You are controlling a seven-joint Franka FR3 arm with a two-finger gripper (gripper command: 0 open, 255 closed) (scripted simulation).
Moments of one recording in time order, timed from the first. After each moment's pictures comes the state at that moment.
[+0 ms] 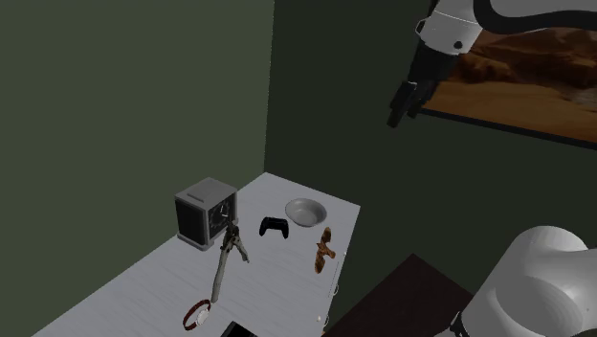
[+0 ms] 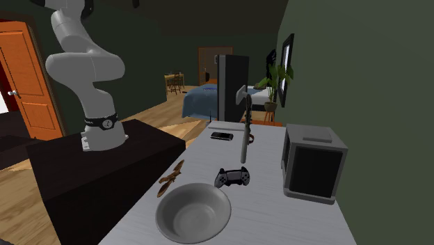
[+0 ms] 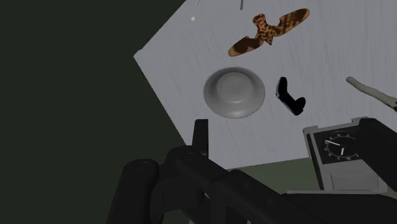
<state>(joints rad) -0.01 -0.84 0.07 -2.27 -0.07 1.67 -0.03</state>
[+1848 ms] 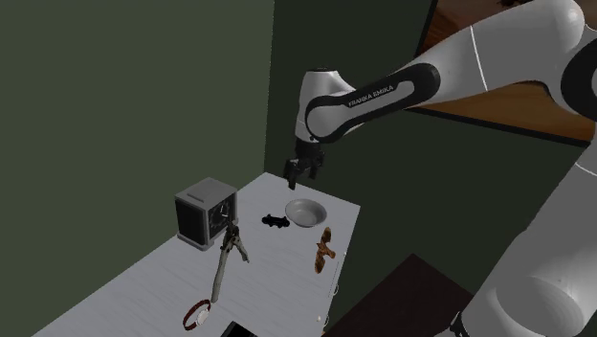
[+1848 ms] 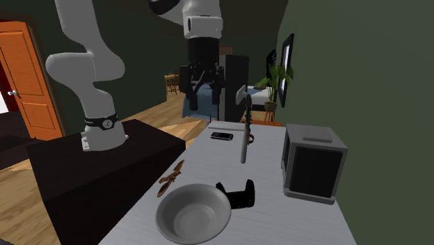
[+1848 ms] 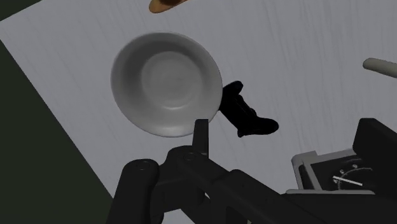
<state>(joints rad) 0.00 -0.01 0.19 -2.16 -0.08 2.21 0.15</state>
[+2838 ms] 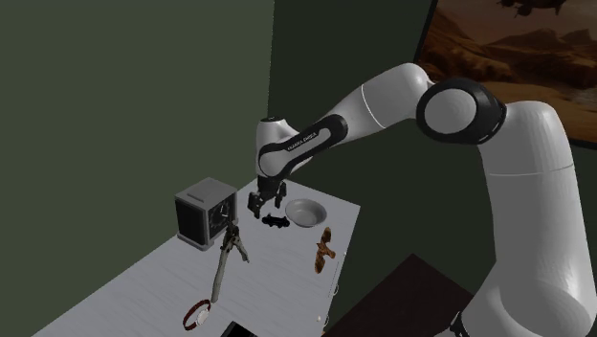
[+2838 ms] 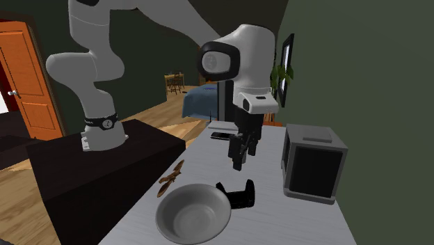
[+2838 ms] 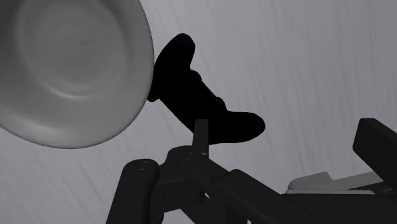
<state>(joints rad) 0.07 0.55 0.19 -1.77 -0.15 2.29 0.22</state>
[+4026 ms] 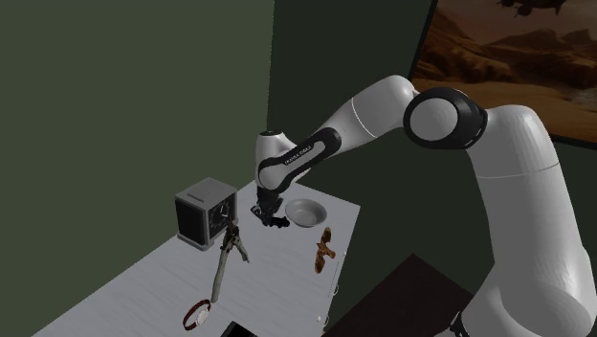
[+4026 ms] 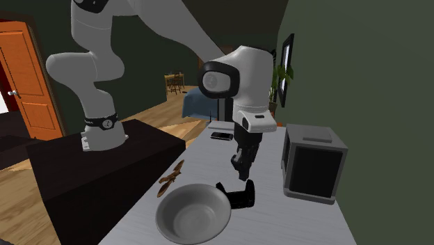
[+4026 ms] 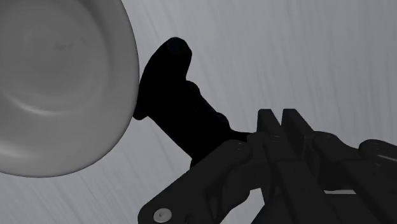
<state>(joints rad) 0.08 0.63 0.18 -1.77 -0.17 2.36 0.23</state>
